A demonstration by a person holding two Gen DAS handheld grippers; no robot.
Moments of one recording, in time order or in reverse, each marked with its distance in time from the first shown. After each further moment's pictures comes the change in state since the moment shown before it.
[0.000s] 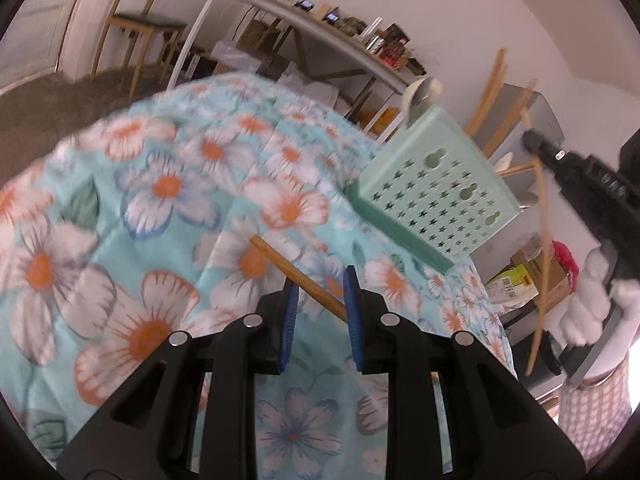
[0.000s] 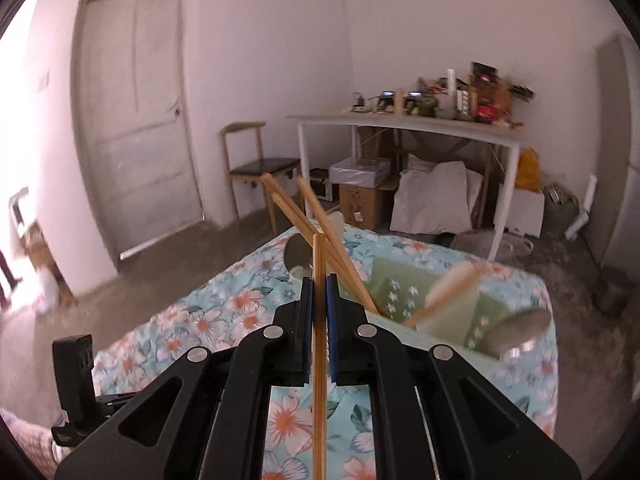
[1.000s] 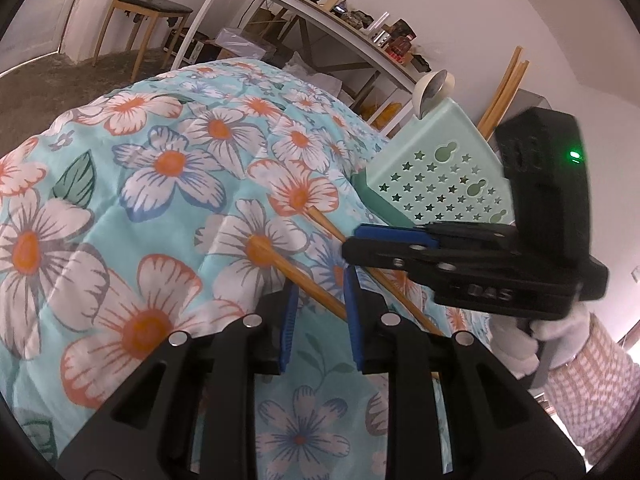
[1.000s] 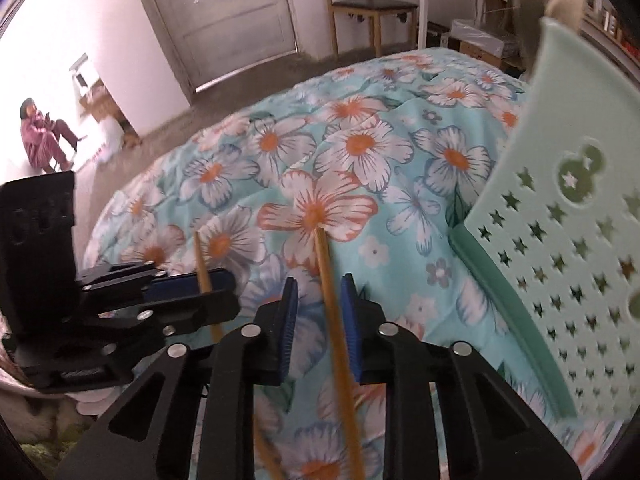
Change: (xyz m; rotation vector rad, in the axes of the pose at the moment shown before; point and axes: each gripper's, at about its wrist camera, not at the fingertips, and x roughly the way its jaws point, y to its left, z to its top) left arm 0.013 0.013 -0.008 -0.065 0.046 -0.022; right arm 0.132 0.060 -0.081 -0.302 0.652 0.290
